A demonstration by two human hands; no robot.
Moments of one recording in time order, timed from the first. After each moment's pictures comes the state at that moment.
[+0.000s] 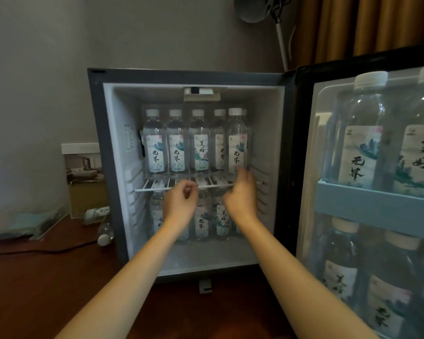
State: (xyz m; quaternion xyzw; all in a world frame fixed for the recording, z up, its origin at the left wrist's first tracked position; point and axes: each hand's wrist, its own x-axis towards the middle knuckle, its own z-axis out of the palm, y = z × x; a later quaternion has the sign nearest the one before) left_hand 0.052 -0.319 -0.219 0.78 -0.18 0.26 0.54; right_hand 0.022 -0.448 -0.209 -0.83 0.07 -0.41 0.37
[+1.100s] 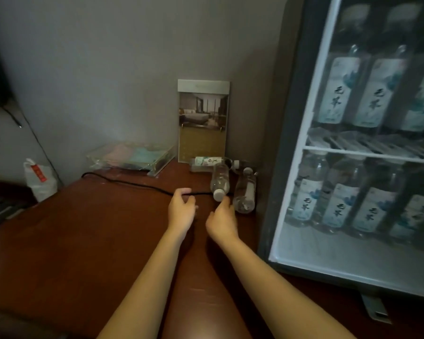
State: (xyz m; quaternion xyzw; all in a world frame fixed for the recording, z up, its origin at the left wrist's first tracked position) left_hand 0.180 -0.048 -0.374 0.74 0.13 0.17 0.64; right_hand 0.158 -0.143 -0.360 -0.91 0.02 -0.02 0.41
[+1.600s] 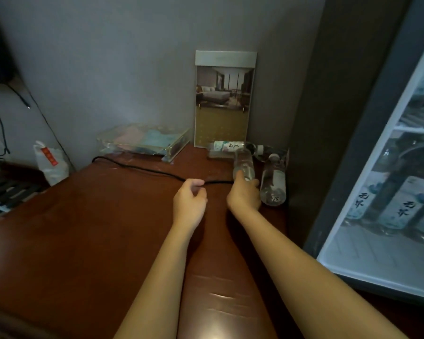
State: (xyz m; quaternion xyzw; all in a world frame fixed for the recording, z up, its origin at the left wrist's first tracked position) left_hand 0.188 -0.012 -0.390 0.77 0.11 0.20 0.59; right_hand 0.229 -0.115 -0.368 -0.96 0.08 -0.07 0.26
